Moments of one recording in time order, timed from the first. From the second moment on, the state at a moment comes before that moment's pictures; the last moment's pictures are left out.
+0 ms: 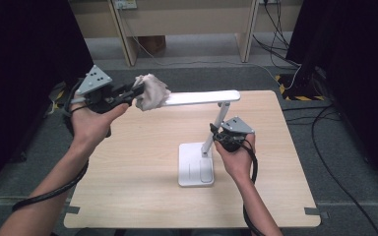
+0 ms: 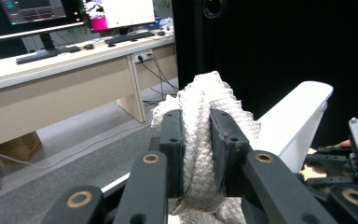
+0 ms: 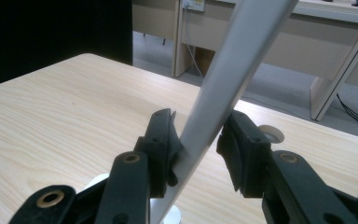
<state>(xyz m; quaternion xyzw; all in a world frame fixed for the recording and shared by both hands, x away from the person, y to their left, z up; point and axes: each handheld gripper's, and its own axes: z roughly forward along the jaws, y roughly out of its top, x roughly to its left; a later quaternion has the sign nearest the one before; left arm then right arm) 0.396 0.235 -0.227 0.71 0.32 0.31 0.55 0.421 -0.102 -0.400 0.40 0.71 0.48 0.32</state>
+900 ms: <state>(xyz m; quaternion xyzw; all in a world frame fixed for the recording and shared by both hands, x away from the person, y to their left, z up) 0.388 0.295 -0.298 0.67 0.40 0.29 0.55 0.420 -0.101 -0.403 0.41 0.72 0.47 0.32</state>
